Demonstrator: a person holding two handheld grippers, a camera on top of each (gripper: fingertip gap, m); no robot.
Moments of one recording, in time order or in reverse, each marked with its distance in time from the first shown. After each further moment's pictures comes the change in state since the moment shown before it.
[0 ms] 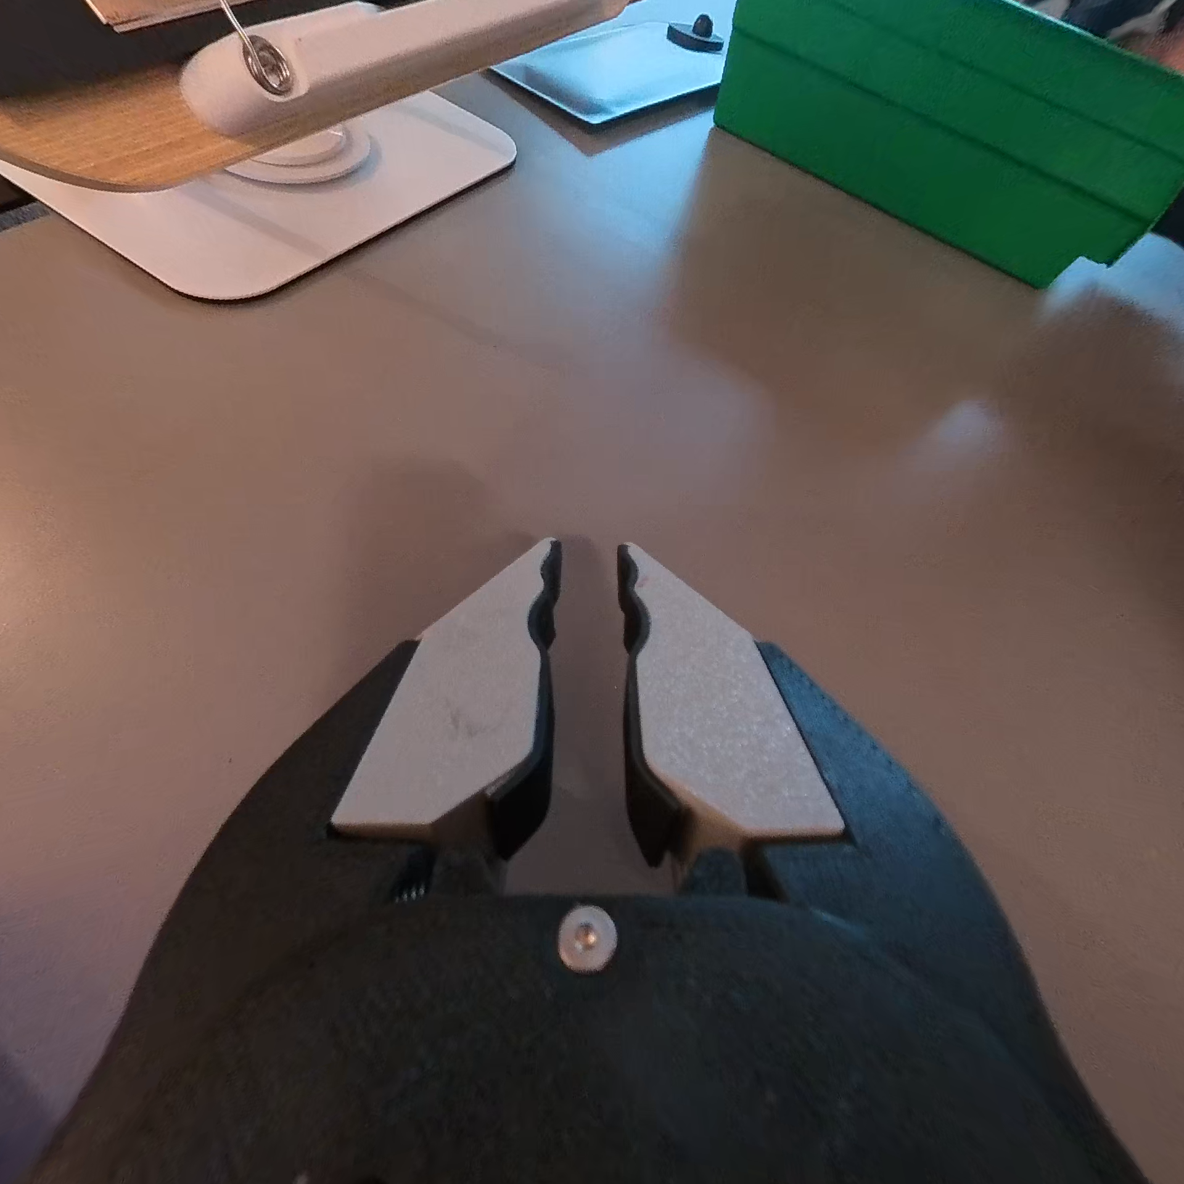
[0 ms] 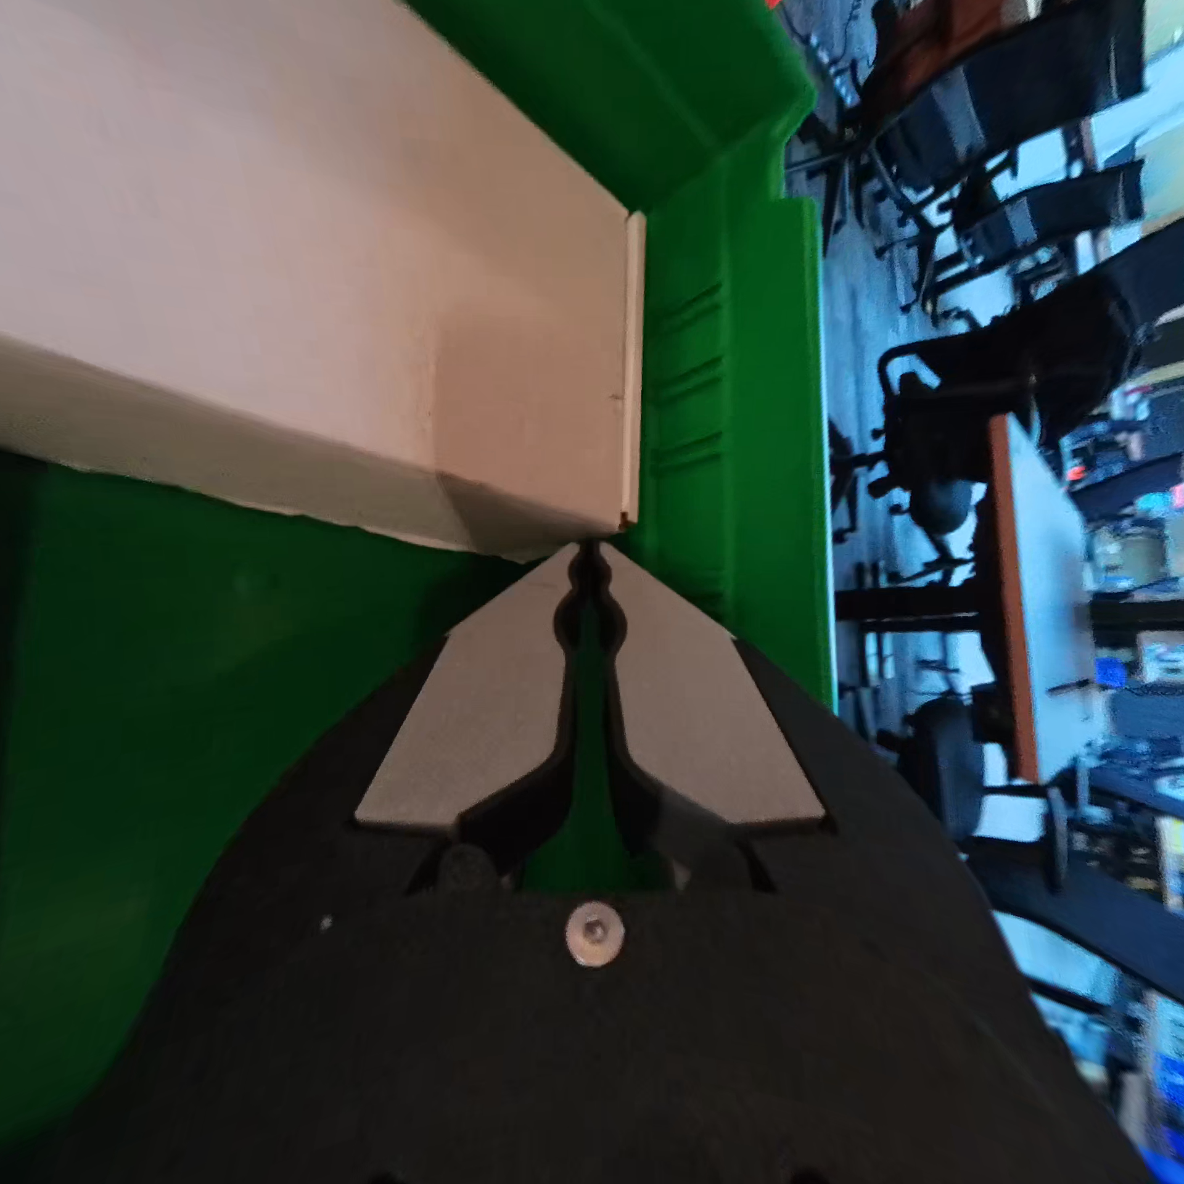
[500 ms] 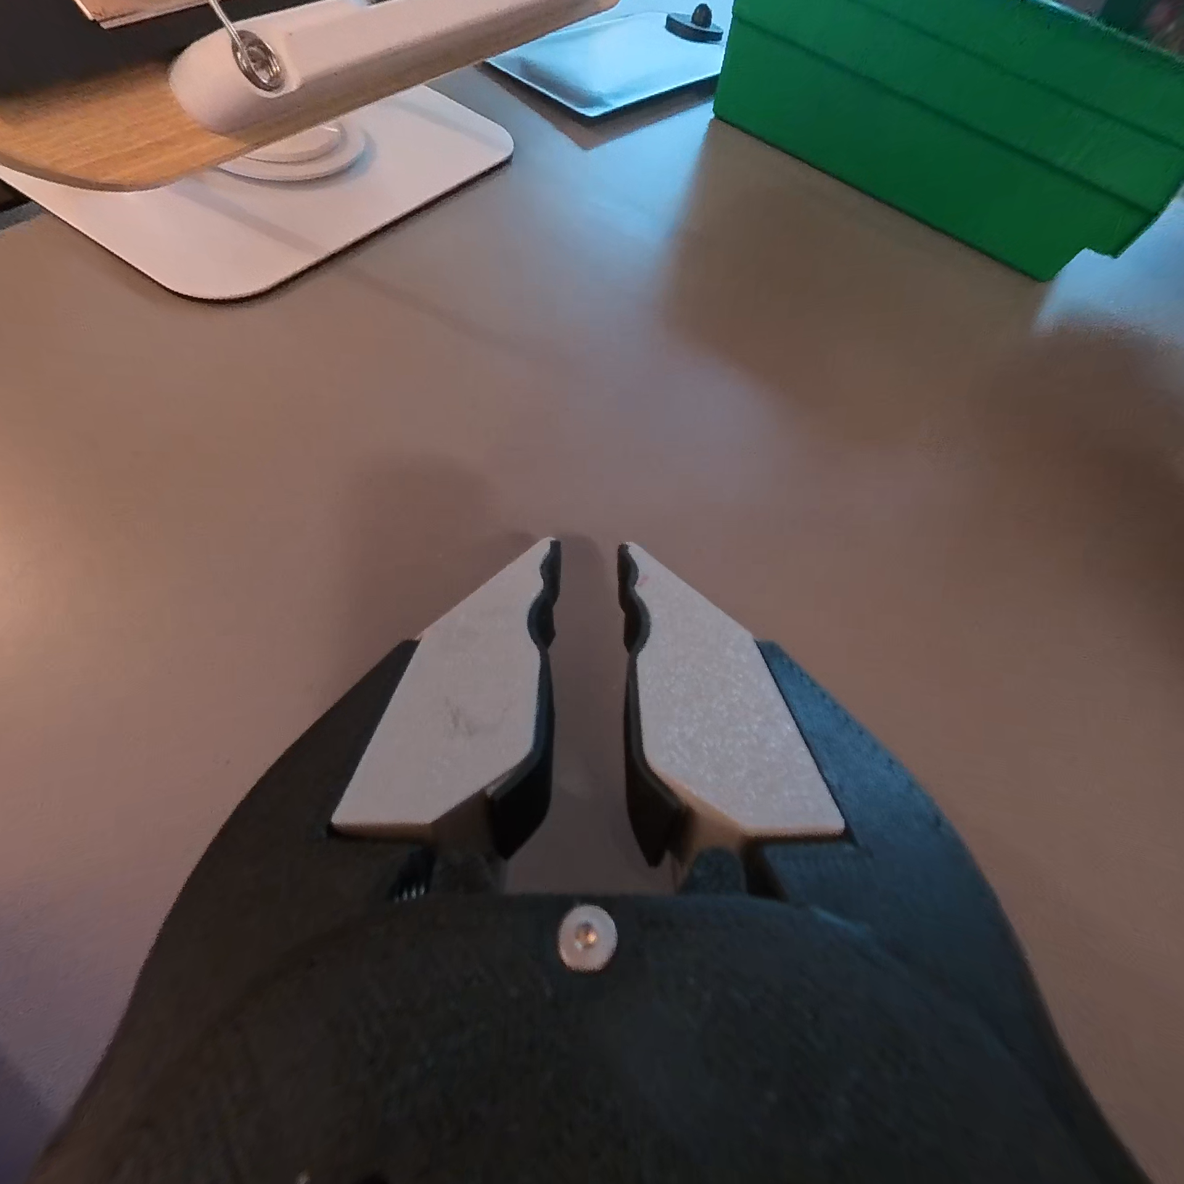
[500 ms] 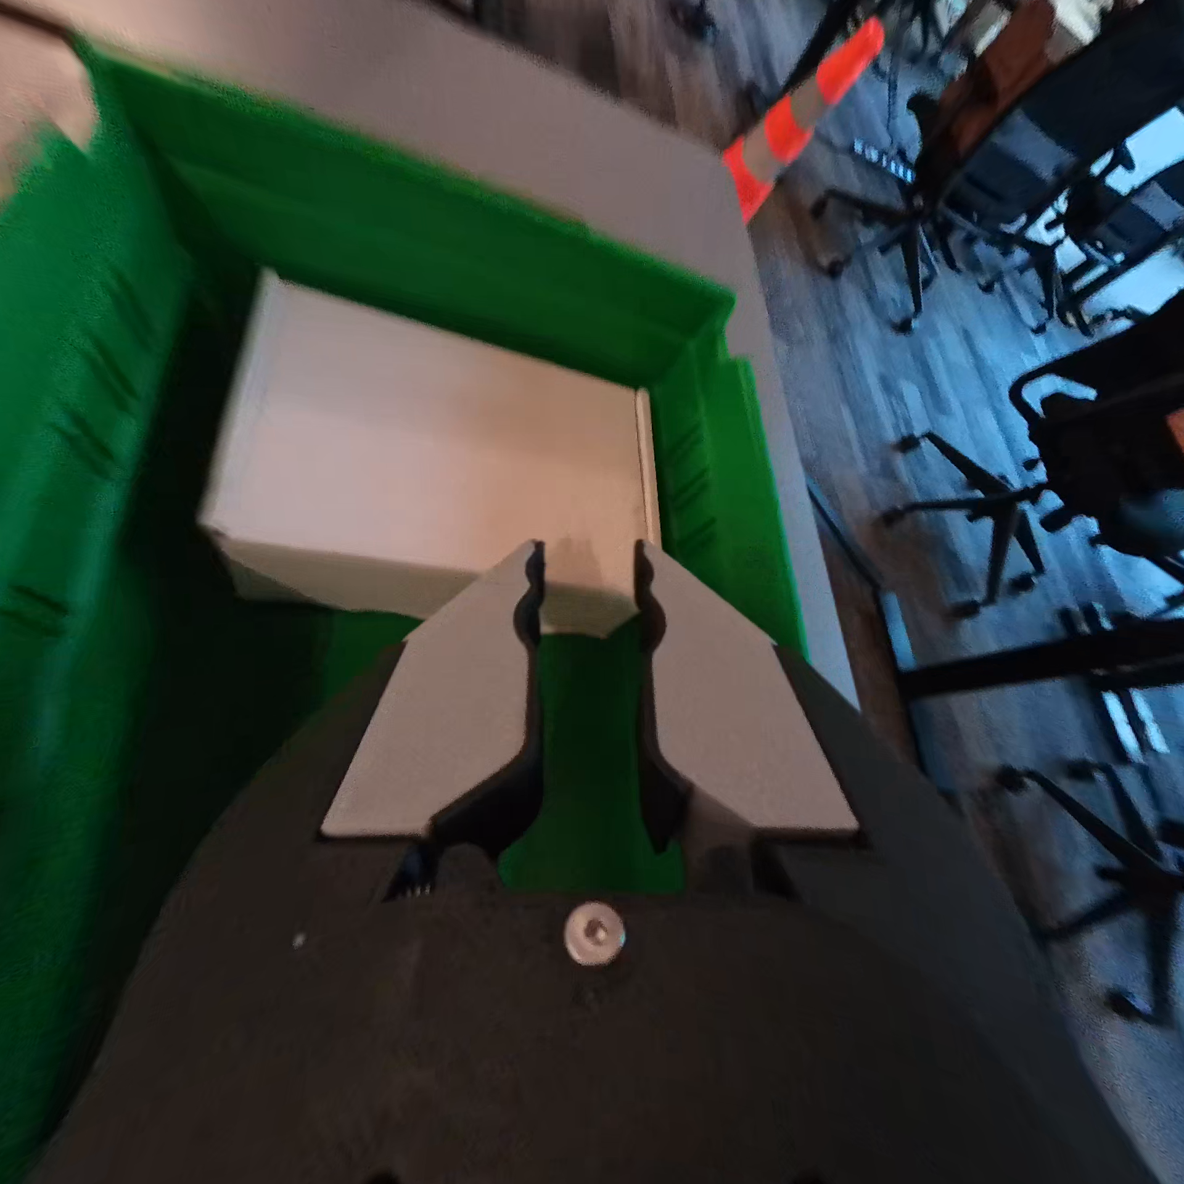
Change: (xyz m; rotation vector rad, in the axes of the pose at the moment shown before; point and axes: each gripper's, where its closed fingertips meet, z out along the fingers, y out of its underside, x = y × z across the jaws) left arm 0.001 0.001 0.001 -0.008 -0.002 0.009; right arm 0.000 -0.043 -0.048 0.201 -0.165 0.285
